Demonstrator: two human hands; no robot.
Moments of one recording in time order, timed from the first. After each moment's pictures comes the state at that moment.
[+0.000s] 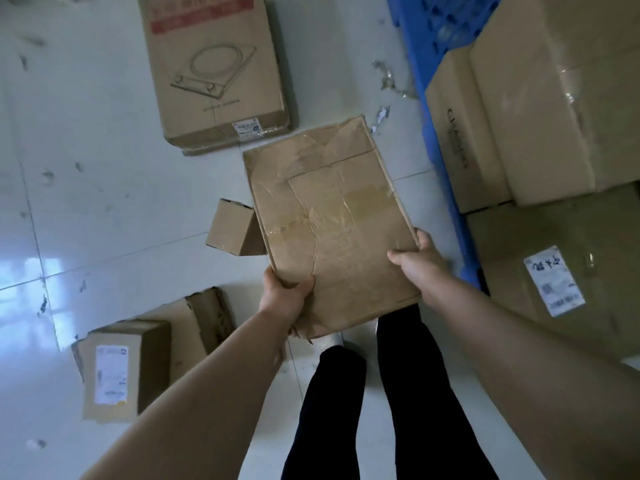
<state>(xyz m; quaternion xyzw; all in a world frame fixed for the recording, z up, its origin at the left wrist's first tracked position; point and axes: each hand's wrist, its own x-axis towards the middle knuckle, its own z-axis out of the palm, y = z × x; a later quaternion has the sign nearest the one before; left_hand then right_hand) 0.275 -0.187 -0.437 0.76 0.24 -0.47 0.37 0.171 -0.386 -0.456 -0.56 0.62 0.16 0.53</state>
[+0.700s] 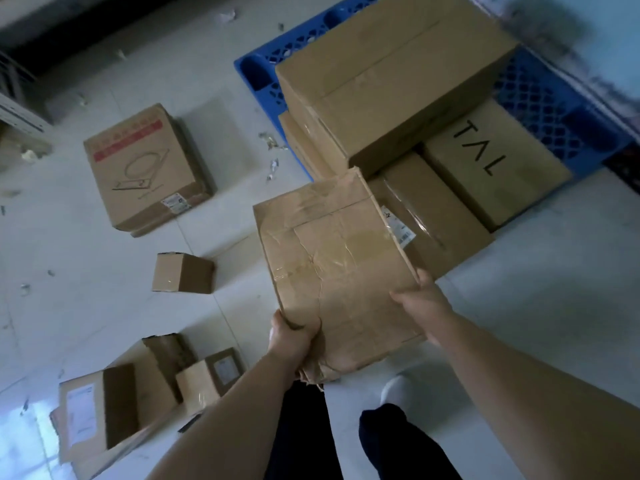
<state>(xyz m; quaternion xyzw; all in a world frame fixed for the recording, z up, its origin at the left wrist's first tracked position) -0.011 -0.240 -0.305 0.80 0.09 -0.51 0.30 -0.168 -0.402 -0.319 -0.48 0.67 0.07 0.56</state>
